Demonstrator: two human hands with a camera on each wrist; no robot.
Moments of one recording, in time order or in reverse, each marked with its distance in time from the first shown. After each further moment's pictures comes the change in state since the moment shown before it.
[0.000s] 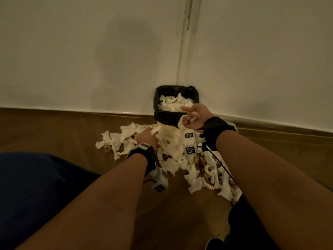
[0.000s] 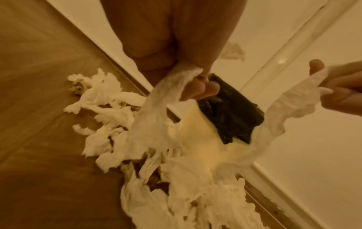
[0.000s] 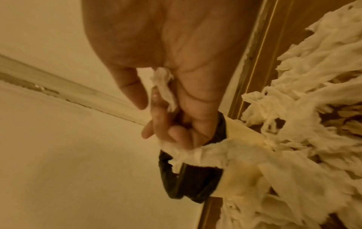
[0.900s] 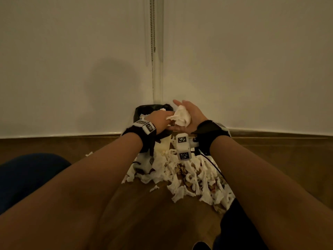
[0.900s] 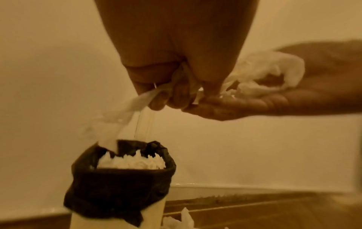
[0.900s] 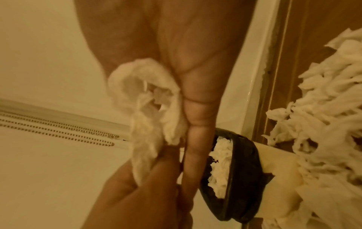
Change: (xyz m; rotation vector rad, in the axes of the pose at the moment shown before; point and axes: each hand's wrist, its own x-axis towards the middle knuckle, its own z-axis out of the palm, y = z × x) left_hand -0.055 0.167 -0.028 0.438 -0.130 0.727; right_hand -0.086 -0.045 -0.021 0.011 -0.247 -0.150
